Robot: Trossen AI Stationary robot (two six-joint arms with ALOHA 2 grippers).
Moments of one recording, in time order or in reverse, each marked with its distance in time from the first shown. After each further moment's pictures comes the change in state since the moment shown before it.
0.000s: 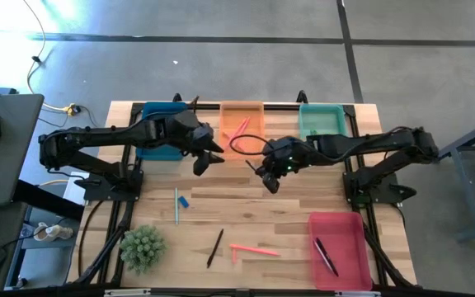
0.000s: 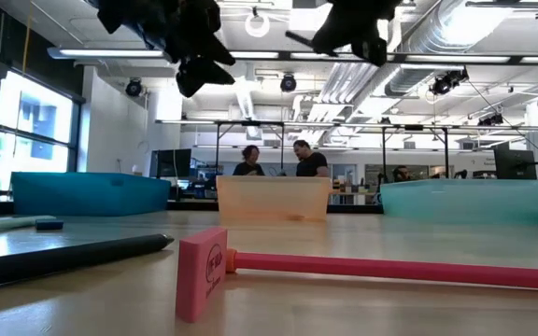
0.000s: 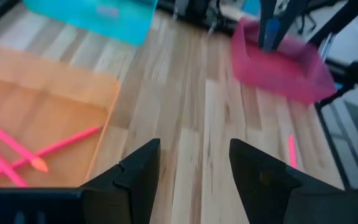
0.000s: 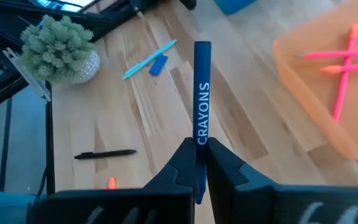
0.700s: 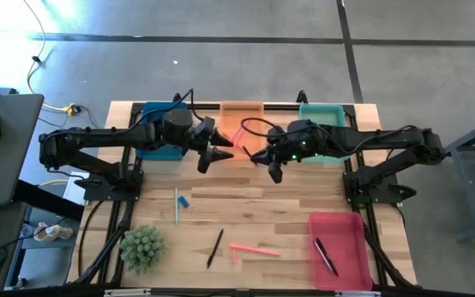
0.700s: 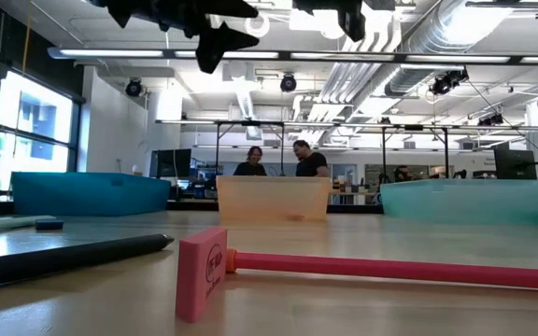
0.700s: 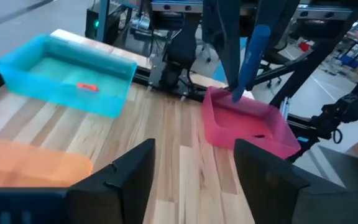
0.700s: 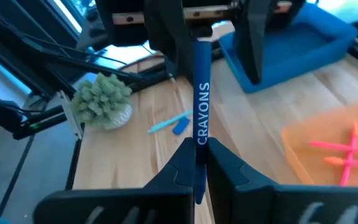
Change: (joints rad) left arm -0.038 0.000 0.000 0.289 0.004 -0.084; right arm -0.065 -0.072 0.000 0.195 -0.067 -0.171
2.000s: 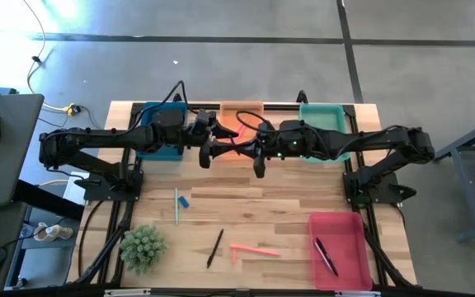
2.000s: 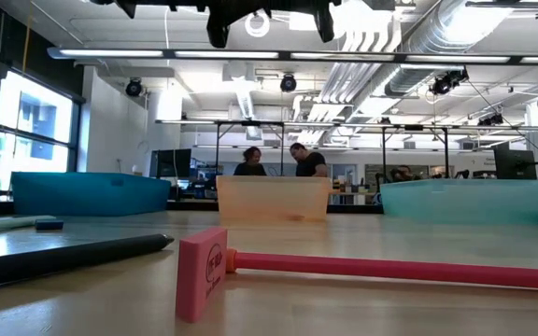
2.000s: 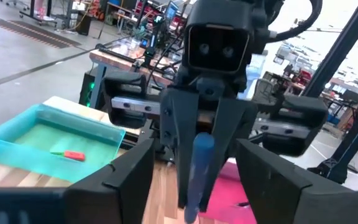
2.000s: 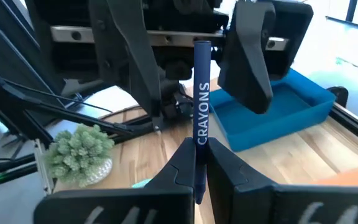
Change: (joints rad) left arm -0.034 0.000 0.000 0.284 -0.077 -0.105; right arm -0.006 0.116 0.000 0.306 0.113 -0.068
